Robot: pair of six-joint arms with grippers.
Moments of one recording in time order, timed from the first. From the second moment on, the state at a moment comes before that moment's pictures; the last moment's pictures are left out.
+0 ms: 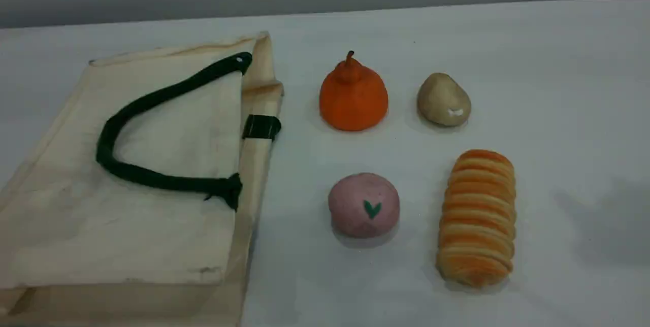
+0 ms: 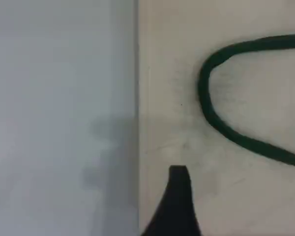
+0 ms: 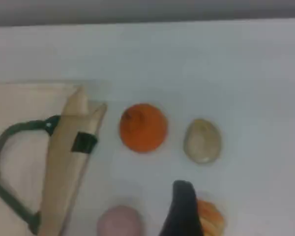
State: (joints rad) left arm -0.06 1.22 -1.06 -0.01 0.97 -0.04; right arm 0.06 1.11 -0.95 0.54 0.78 -0.31
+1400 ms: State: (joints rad) left arm -0.21 1.91 -1.28 0.01 0.91 -0.24; right arm 0.06 1.25 -0.96 0.63 0.74 -0.42
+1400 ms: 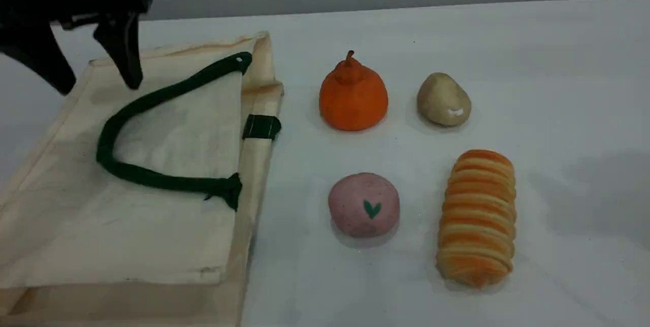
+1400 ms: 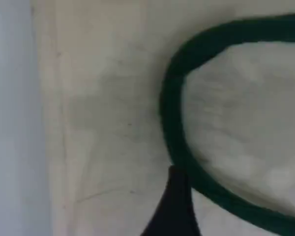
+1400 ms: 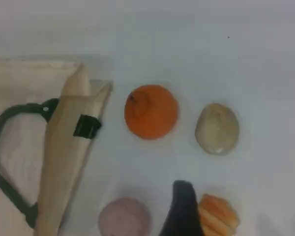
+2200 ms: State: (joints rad) left arm -0.21 2.08 -1.28 0.08 0.86 -0.29; right arm 0.06 1.25 -0.96 0.63 0.75 -0.42
